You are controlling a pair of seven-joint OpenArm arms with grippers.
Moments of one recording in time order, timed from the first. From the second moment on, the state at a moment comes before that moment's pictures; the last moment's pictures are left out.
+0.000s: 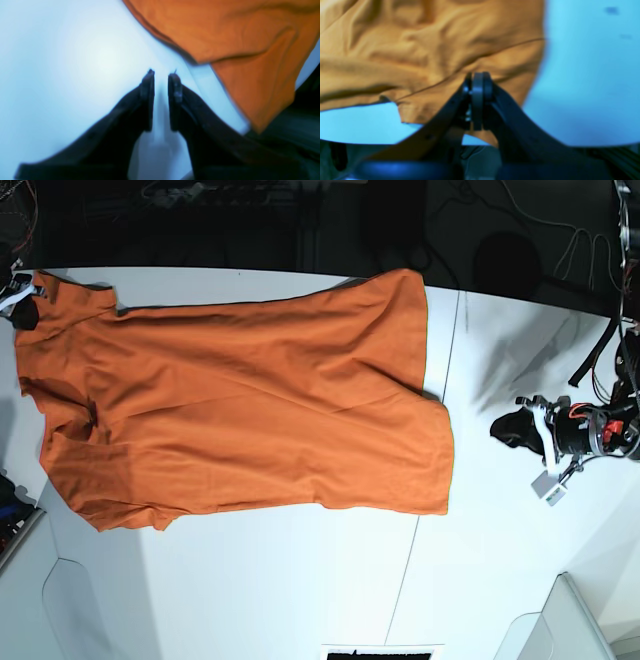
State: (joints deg) left arm -11.9 -44.0 6.5 75.1 -61.4 -38.1 62.4; right arm -20.3 23.2 43.8 90.2 42.2 31.2 -56.3
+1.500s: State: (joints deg) left arm 25.8 -28.8 -17.4 102.9 -60.8 -38.1 59.9; right arm -22.5 28.4 46.8 77.2 44.8 30.7 -55.3
